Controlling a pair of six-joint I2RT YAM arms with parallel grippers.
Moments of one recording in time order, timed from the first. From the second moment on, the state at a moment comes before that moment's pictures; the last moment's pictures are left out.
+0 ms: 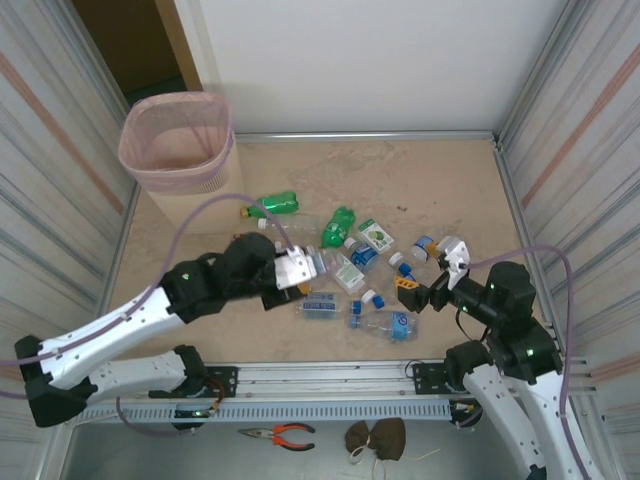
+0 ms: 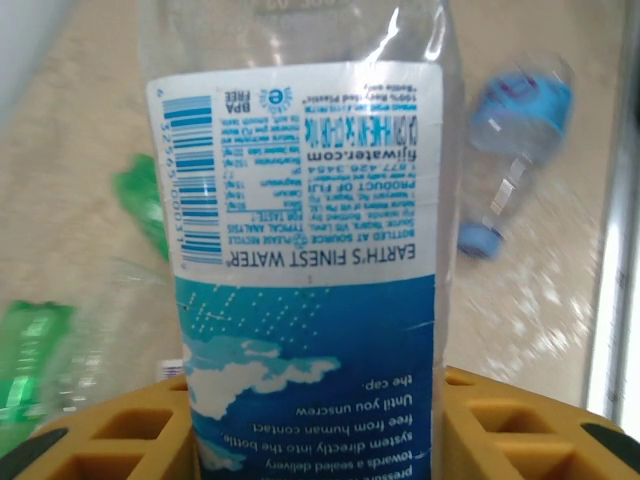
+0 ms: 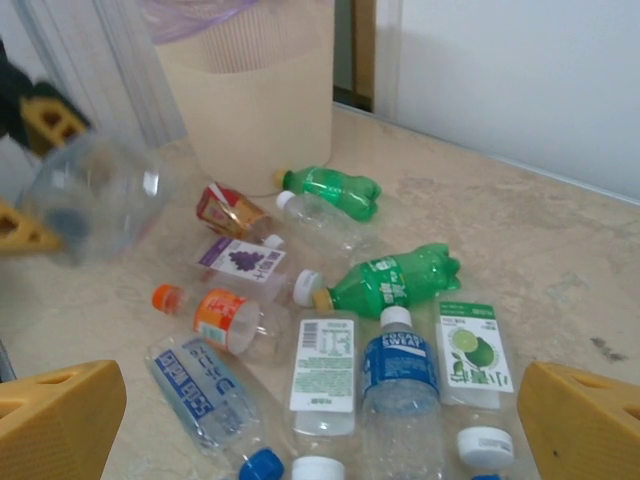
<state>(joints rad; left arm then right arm) -0.99 0.99 1.03 -0.71 -0.02 0.36 0.33 0.35 0.69 -0.60 -0.46 -0.04</state>
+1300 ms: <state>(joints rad) -0.10 1.93 2.43 -1.18 -0.16 0.32 0.62 1.16 1.07 -0.46 -0.37 0.07</state>
